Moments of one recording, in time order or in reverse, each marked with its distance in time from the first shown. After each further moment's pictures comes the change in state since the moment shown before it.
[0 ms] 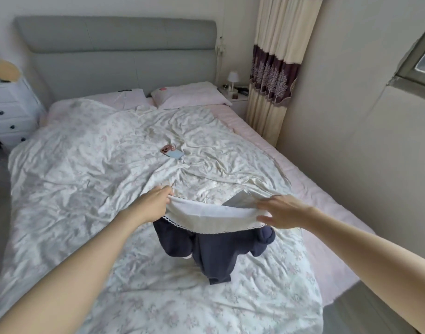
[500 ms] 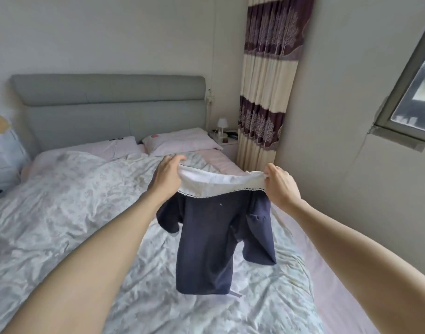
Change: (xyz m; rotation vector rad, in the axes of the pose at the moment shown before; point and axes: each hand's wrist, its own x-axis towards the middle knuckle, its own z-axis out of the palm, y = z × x) left_hand 0.145 0.045 -0.137 -0.293 0.625 0.108; right_hand 0.110 0.073 -0.121 0.402 0.696 0.556
